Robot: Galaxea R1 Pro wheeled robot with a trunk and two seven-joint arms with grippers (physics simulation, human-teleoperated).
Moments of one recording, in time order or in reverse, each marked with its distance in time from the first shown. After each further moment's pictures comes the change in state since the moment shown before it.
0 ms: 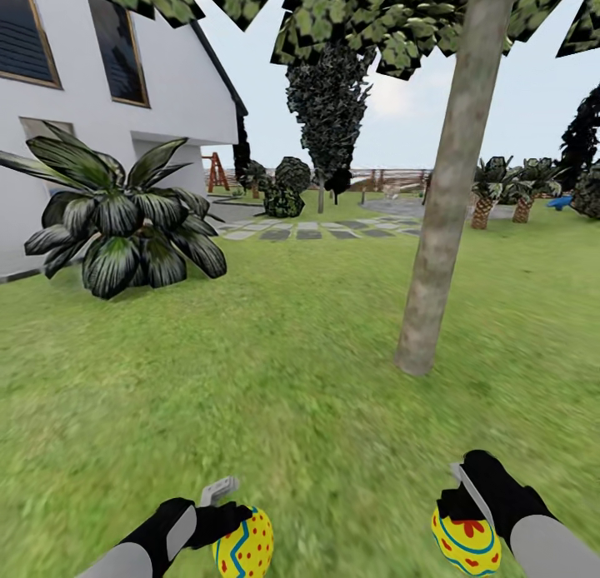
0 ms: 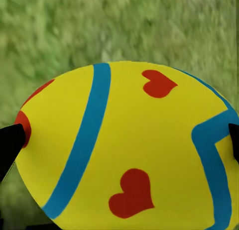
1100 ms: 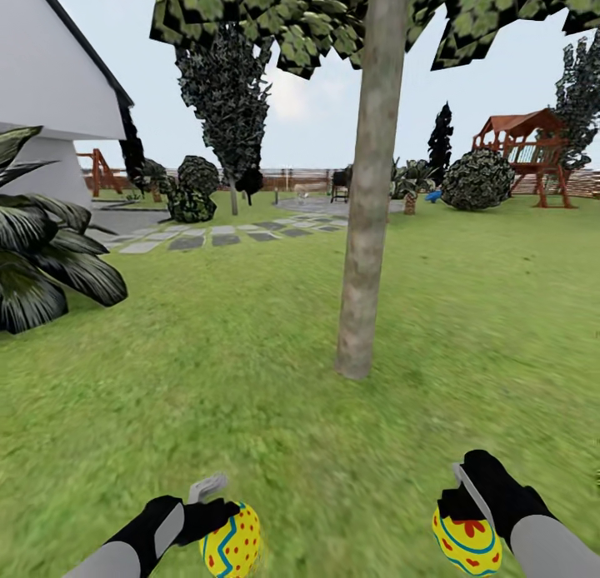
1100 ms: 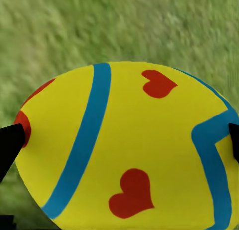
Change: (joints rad) left arm 0.000 0.040 0.009 -0.013 0.003 -0.003 0.000; right arm 0.000 -0.001 0.001 0.000 0.002 -0.001 -0.002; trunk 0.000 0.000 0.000
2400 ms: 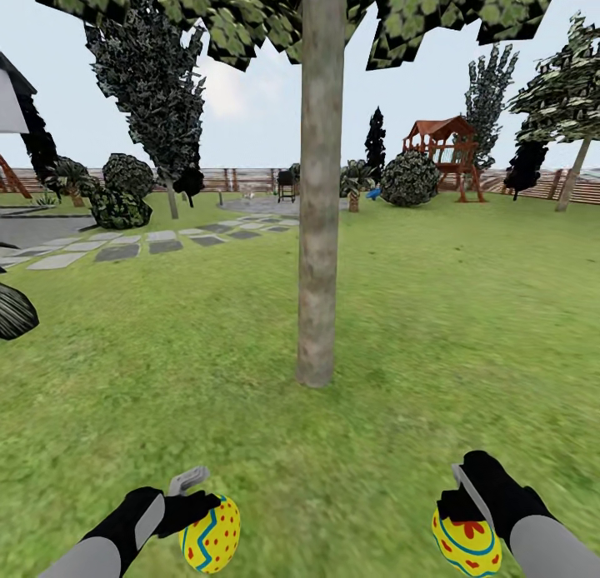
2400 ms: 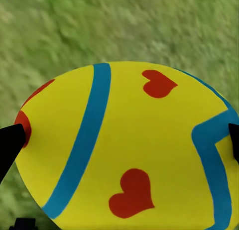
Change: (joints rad) left arm 0.001 0.065 0.002 -0.058 0.006 0.064 -0.001; right arm 0.000 0.002 0.002 0.007 -0.001 -0.001 0.001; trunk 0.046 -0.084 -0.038
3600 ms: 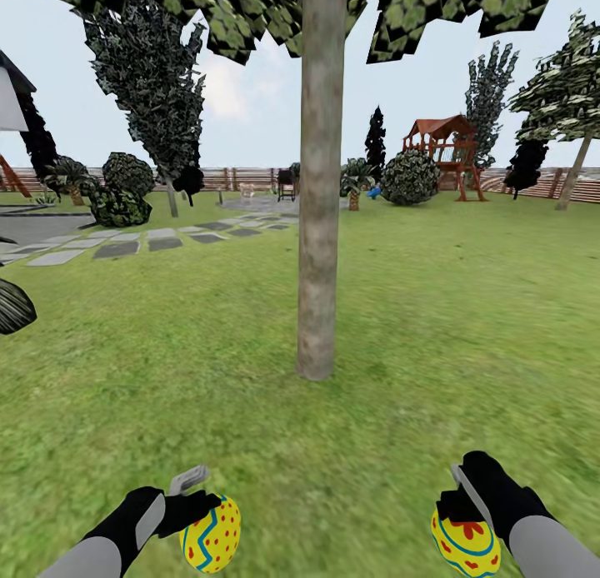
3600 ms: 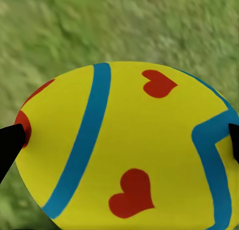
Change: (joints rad) left arm 0.000 -0.001 -0.003 -0.002 0.000 0.000 0.000; right arm 0.000 0.002 0.000 0.003 0.000 -0.002 0.001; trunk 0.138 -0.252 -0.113
